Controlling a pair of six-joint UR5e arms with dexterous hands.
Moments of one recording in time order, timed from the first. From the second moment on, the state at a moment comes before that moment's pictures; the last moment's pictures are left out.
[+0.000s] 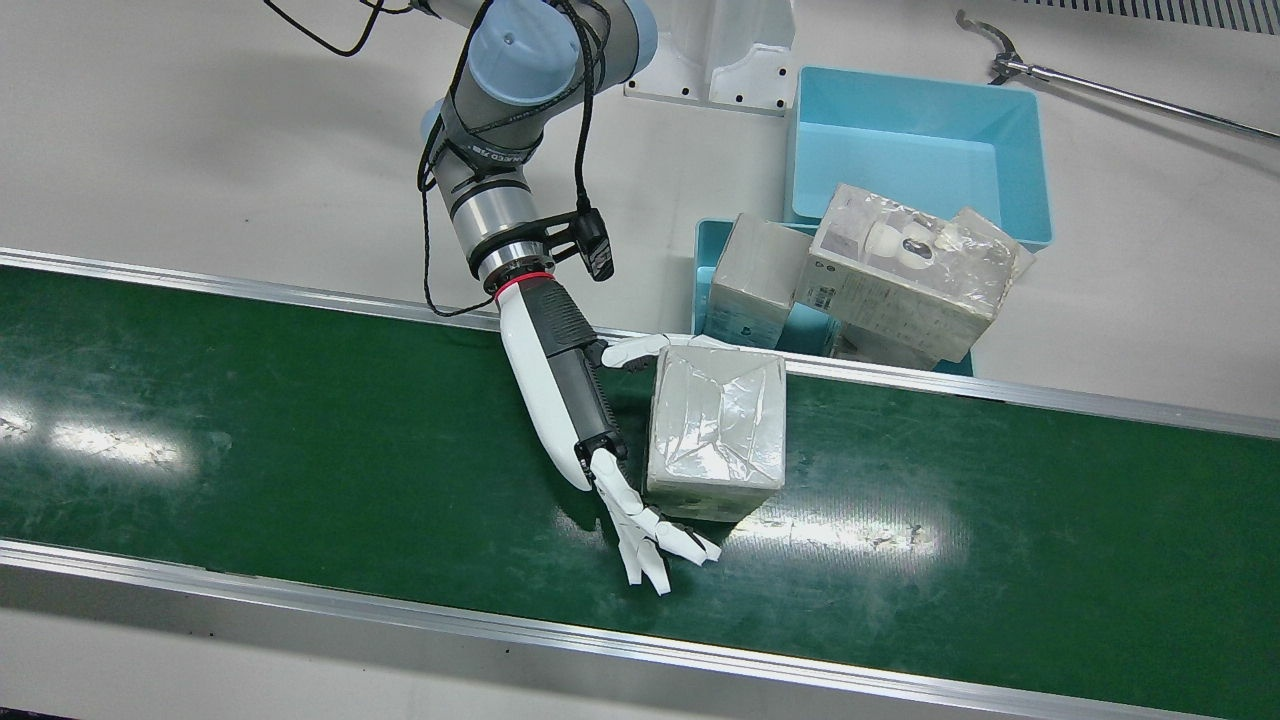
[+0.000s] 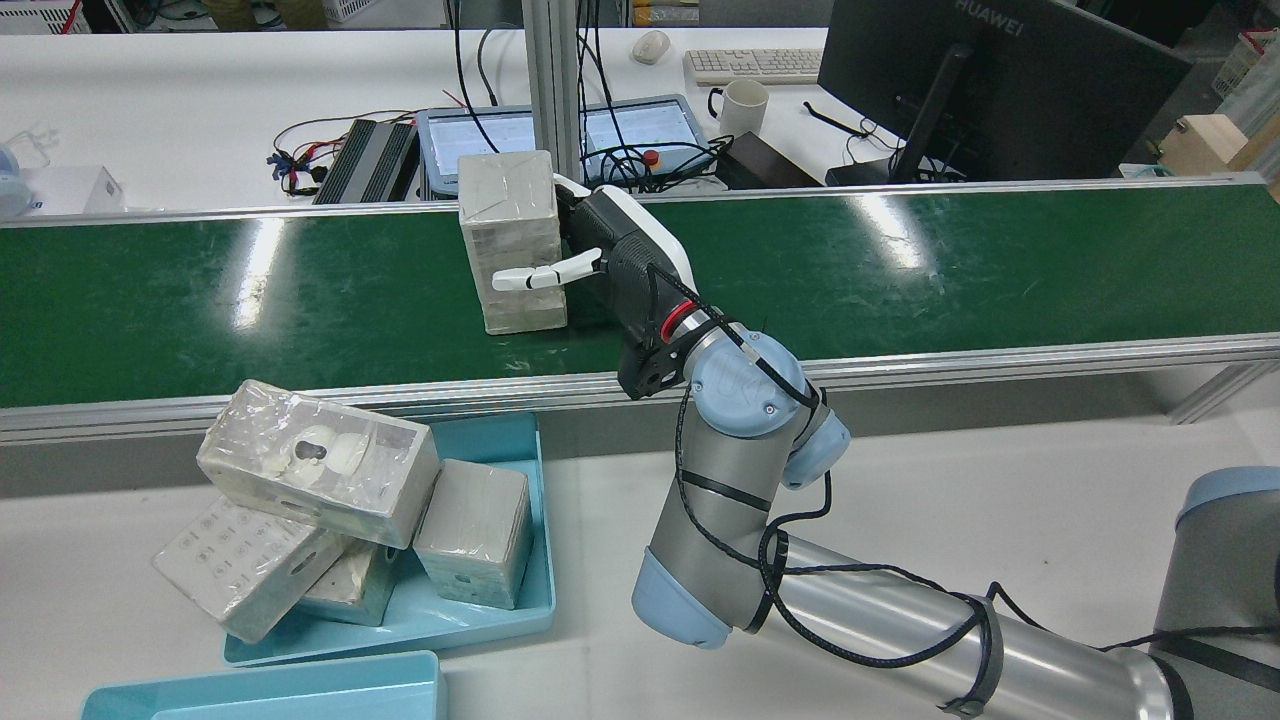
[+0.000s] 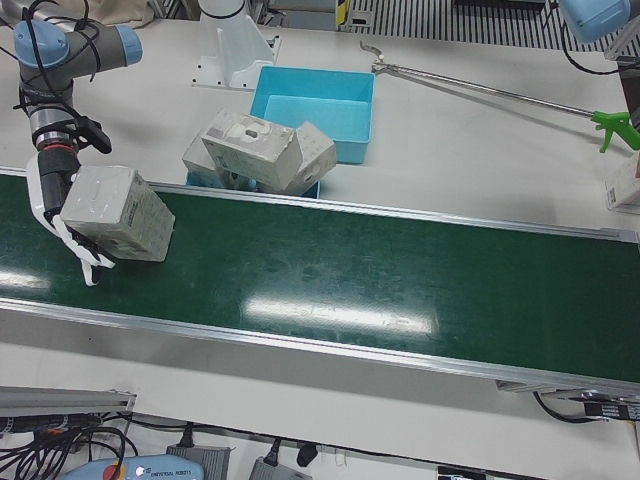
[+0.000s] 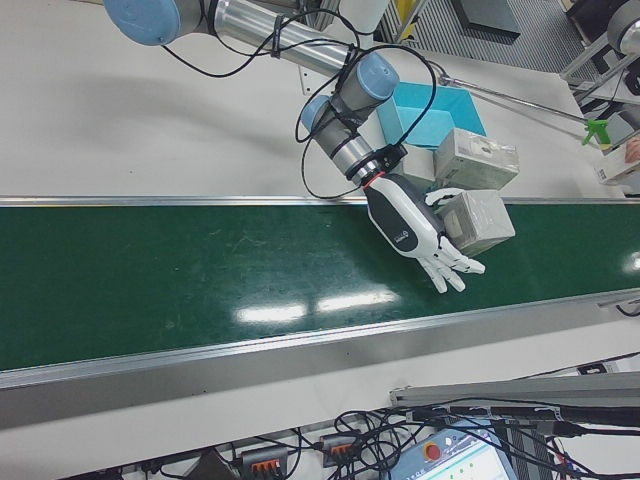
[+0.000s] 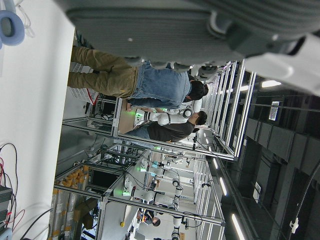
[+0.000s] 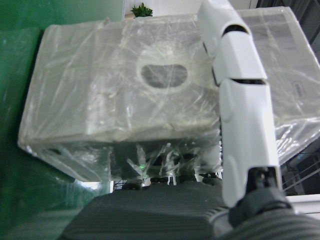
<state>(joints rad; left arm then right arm) -1.80 -1.80 -1.75 0.42 1.92 -0.16 0.63 -0.71 1.49 -3.49 -1.07 -0.21</state>
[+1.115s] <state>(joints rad) -1.80 -1.80 -1.75 0.42 1.92 -0.16 0.60 -0.66 1.62 -3.54 -1.02 -0.24</state>
